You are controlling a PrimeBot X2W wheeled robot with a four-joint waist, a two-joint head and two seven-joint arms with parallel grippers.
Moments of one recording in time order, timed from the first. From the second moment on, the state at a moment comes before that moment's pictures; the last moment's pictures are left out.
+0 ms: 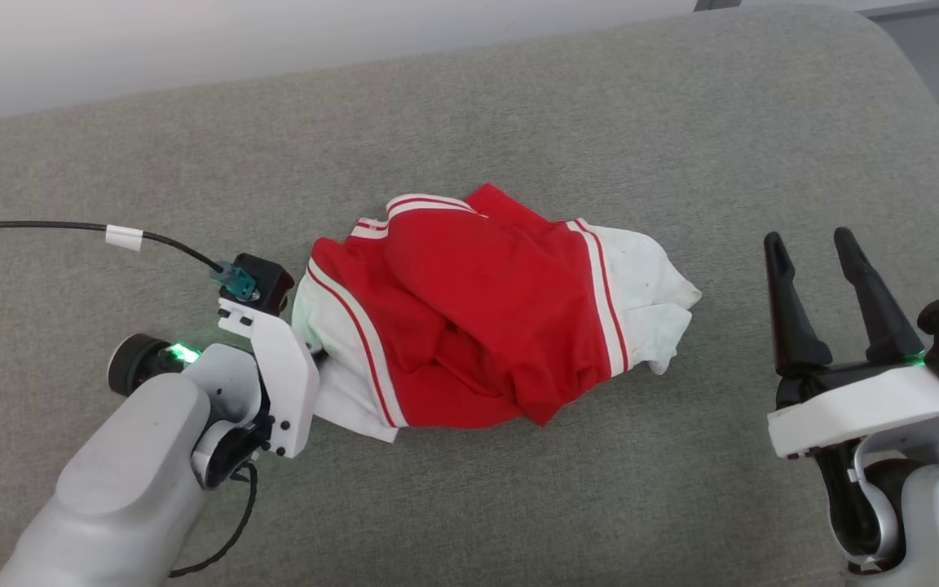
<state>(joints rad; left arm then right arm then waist) -0.64 0.44 -0.71 0.57 -0.69 -0.05 0.49 -0.18 -0.05 -0.04 -0.09 0.28 0.13 0.03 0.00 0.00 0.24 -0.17</state>
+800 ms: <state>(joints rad) -0.49 0.71 -0.57 0.36 -0.79 -0.01 0.43 -0.19 -0.05 -0.08 -0.10 0.27 0.13 0.05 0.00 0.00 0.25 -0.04</state>
